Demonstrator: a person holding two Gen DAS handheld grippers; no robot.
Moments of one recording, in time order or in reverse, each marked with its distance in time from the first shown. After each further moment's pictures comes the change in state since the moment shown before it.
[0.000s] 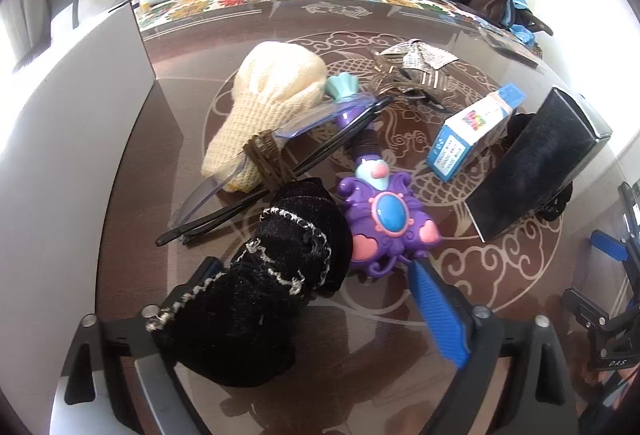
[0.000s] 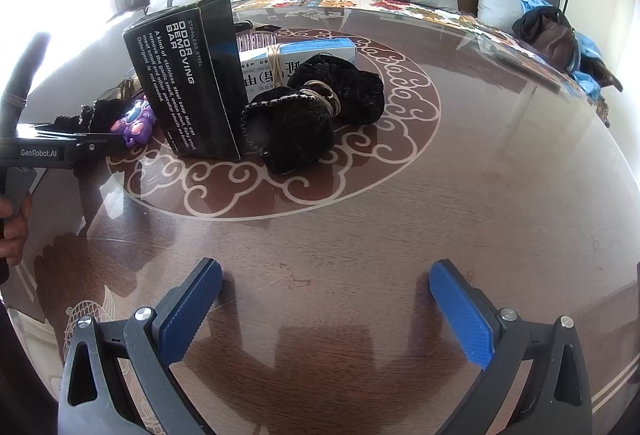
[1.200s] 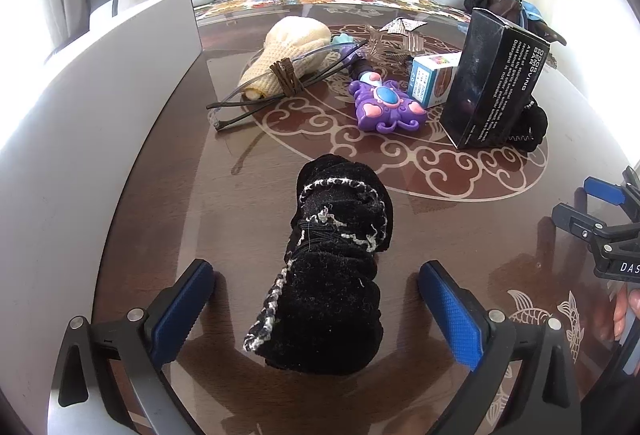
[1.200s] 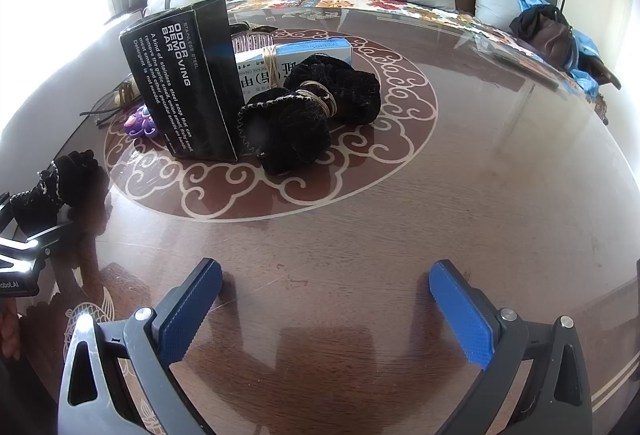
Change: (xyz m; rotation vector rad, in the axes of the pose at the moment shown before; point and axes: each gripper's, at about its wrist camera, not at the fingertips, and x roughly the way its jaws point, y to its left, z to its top) left arm -0.037 -0.017 -0.082 -0.074 -0.060 0.107; right arm -0.001 -0.002 -0.001 0.009 -0.003 -0.001
